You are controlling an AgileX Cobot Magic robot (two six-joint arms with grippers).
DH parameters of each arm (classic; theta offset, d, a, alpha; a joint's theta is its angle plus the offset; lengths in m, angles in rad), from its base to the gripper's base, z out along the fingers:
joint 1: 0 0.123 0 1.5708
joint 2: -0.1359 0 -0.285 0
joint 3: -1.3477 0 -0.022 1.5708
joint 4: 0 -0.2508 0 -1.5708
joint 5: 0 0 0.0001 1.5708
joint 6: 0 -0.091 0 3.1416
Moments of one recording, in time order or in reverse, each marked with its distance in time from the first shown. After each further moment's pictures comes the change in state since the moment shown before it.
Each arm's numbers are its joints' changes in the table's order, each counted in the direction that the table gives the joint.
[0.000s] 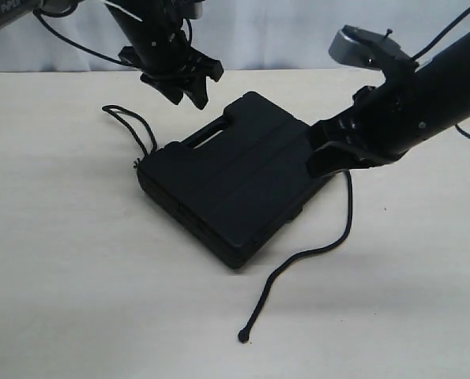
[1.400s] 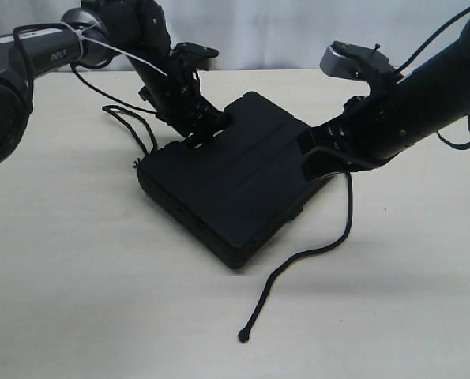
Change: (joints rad) left arm -0.016 -0.145 -0.040 -0.008 0.160 -0.154; right arm 0.000 -0.072 0.000 0.000 0.078 0.000
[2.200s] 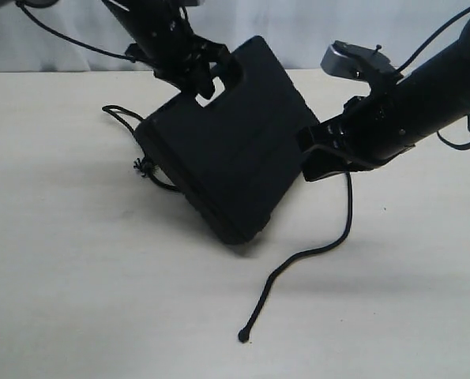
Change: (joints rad) left arm 0.029 0.231 -0.047 0.140 -0.112 0.128; right arm 0.000 0.000 0.000 0.000 0.000 -0.031
